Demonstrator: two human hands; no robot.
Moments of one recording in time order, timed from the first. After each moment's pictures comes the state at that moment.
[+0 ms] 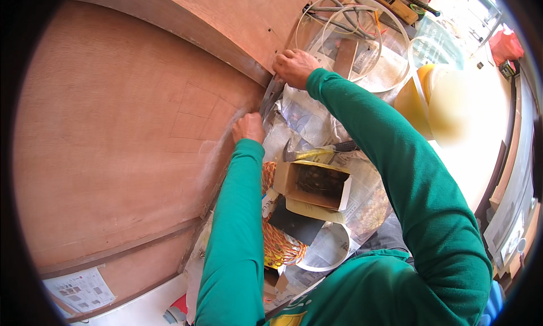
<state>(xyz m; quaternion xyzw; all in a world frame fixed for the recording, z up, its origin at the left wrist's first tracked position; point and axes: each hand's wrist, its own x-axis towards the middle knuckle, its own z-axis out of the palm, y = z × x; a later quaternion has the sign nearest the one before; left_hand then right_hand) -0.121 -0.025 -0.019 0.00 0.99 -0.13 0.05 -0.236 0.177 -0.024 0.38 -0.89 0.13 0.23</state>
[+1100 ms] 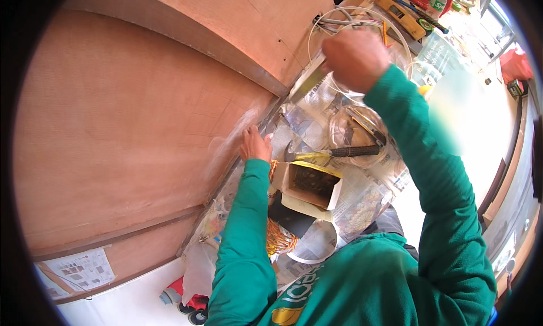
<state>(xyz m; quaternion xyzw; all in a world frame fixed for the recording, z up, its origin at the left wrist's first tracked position) -0.061 -0.004 -0.004 -0.16 0.99 -0.01 0.02 -0.173 0.287 0.164 0.23 -0.97 0.08 0.06</state>
